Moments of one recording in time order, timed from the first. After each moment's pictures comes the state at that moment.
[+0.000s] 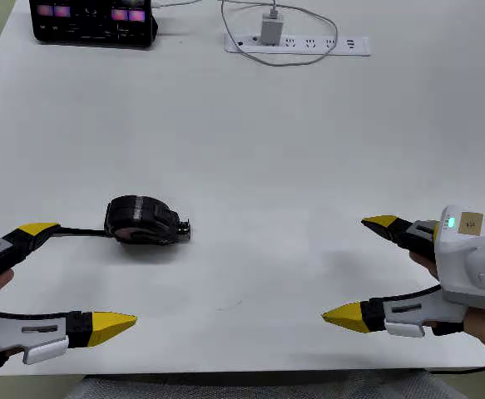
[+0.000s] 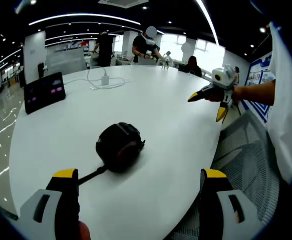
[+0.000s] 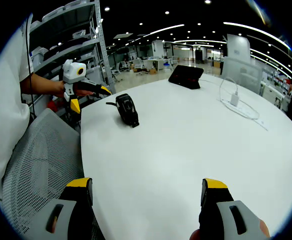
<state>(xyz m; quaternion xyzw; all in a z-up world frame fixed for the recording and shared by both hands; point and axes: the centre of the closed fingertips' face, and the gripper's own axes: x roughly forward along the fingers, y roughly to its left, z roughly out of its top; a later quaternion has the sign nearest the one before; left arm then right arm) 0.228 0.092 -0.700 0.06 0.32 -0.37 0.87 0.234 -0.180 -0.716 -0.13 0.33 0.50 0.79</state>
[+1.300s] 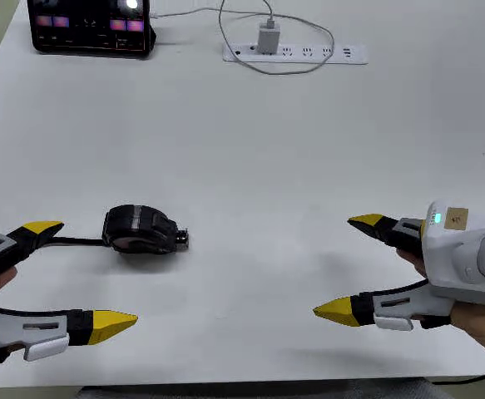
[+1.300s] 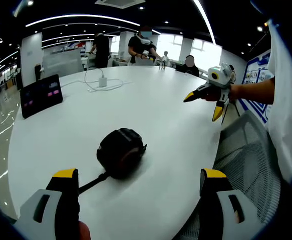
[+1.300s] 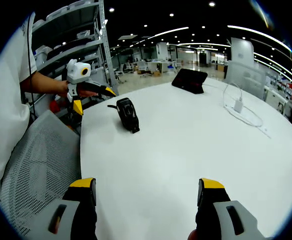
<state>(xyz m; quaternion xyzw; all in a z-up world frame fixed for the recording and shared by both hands) 0.242 0.088 -0.699 0.07 0.32 -0.38 0.87 0.249 -0.164 -0.714 -0.13 0.31 0.52 0.78</state>
